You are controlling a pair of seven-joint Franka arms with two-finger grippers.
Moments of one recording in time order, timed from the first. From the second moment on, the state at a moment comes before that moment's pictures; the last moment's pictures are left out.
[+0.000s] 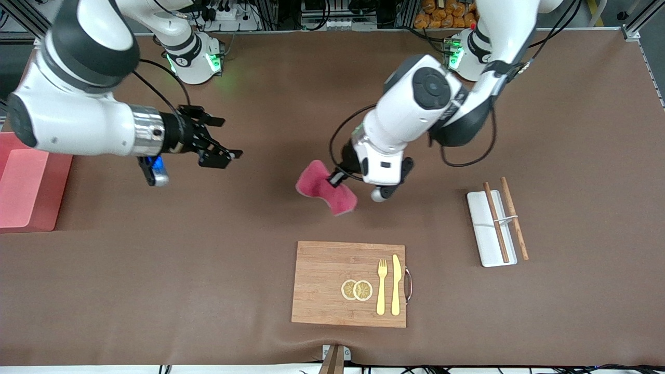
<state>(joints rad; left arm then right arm) -0.39 0.52 -0.40 -1.42 -0.16 2.30 -1.55 0.19 0.22 0.10 -1.62 0.67 1.64 1.23</state>
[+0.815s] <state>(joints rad) -0.49 0.56 -0.40 -1.38 -0.16 2.53 -1.91 0.22 0.30 0.10 -1.66 0.74 1.89 1.31</state>
